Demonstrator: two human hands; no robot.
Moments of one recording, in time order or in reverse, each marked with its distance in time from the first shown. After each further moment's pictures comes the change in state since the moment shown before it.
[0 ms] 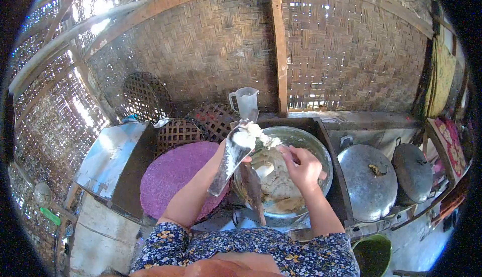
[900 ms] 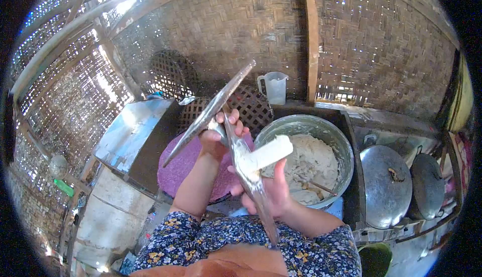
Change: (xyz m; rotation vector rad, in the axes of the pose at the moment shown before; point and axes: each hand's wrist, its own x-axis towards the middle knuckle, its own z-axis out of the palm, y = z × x) left_hand -0.040 0.073 -0.035 -1.116 0.078 0.263; right_hand -0.051 -0.106 0.016 2.299 -1.265 1.041
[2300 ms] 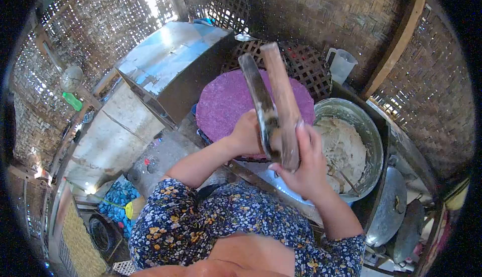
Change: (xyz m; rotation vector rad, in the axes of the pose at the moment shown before) left_hand -0.130 0.065 0.030 1.920 0.144 0.009; right_hand 0.054 0.034 0.033 -2.437 0.220 -0.439
